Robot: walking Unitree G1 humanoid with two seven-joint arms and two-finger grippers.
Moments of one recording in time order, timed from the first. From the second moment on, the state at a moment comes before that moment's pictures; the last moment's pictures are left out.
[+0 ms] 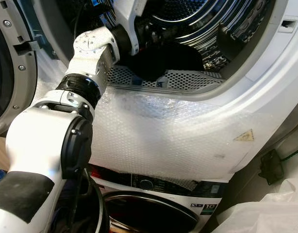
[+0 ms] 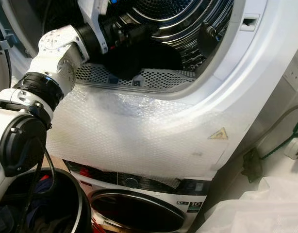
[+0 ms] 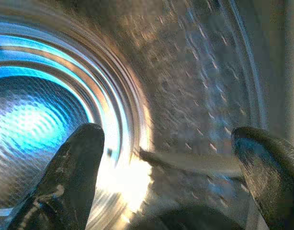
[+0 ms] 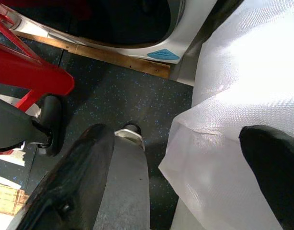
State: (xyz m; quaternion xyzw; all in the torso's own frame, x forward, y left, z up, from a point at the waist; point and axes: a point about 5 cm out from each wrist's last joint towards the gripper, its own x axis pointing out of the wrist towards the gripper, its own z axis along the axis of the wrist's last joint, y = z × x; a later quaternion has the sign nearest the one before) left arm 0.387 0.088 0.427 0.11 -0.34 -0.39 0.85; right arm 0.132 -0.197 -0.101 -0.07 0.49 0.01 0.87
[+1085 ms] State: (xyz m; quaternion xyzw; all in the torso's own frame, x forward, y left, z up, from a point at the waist) left arm 0.322 0.050 0.337 0.07 -0.34 -0.24 0.91; right arm 0.154 -0.175 -0.096 -0.05 0.47 0.00 0.88
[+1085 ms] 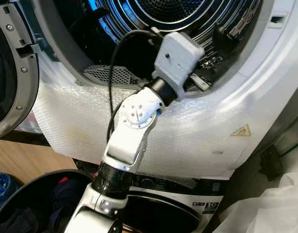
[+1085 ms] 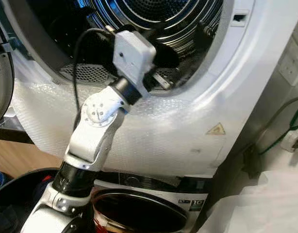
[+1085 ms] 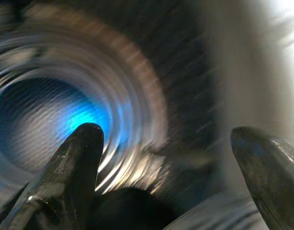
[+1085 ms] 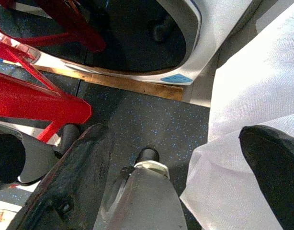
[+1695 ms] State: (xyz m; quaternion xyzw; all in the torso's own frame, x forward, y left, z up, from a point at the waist) left arm 0.345 0.133 0.331 0.01 -0.09 -0.20 0.98; right arm 0.156 -0.178 -0.095 -0.05 0.47 0.01 0.88
